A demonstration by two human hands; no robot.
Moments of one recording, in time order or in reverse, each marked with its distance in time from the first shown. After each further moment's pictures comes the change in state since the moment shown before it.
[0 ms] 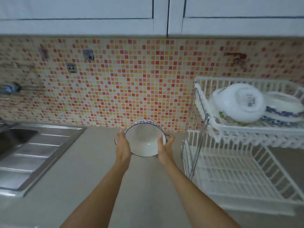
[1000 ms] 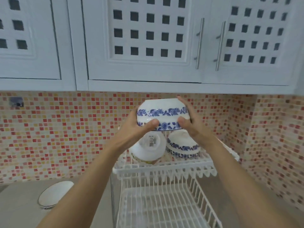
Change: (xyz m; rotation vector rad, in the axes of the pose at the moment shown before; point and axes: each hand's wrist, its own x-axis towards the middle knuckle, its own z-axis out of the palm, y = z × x) left_hand -0.177 0.151 0.244 0.404 -0.761 0.811; right_hand 0.003 -0.224 -0.348 -0.226 -0.153 -0.594
